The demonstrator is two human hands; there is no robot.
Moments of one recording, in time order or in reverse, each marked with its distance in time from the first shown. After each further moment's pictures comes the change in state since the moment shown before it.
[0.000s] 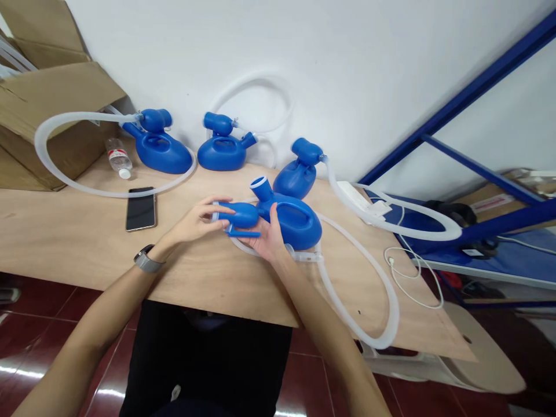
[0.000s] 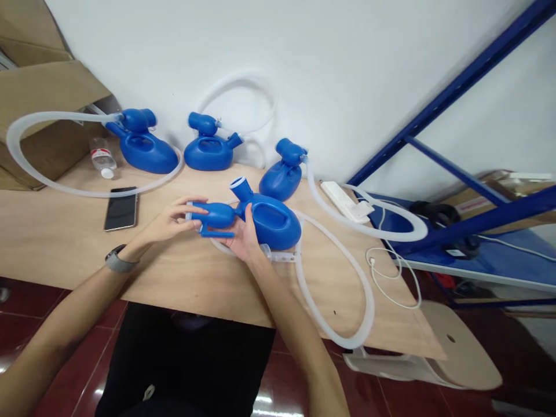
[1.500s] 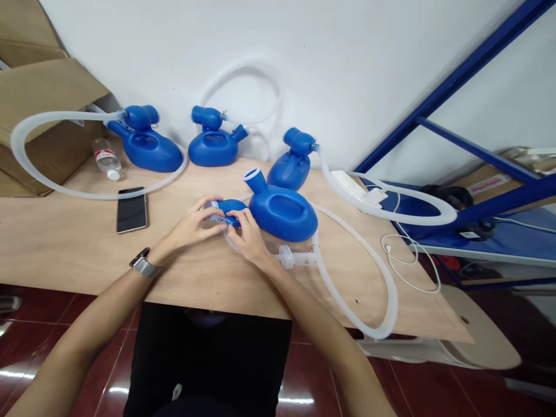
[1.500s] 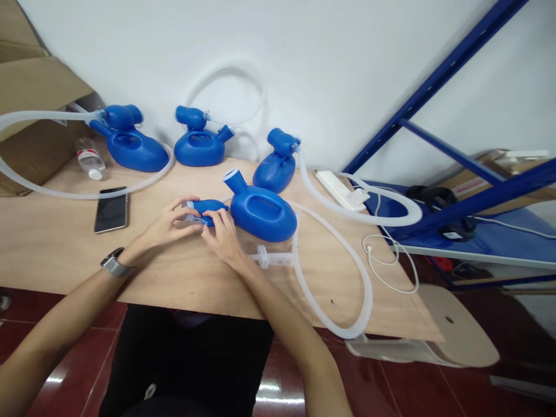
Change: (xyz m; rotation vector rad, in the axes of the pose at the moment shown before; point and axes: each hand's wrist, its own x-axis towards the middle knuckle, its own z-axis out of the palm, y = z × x) left_hand -0.008 -0.009 0.018 0.262 0.020 0.121; right_hand -0.006 0.028 0.000 -1.229 0.080 -0.786
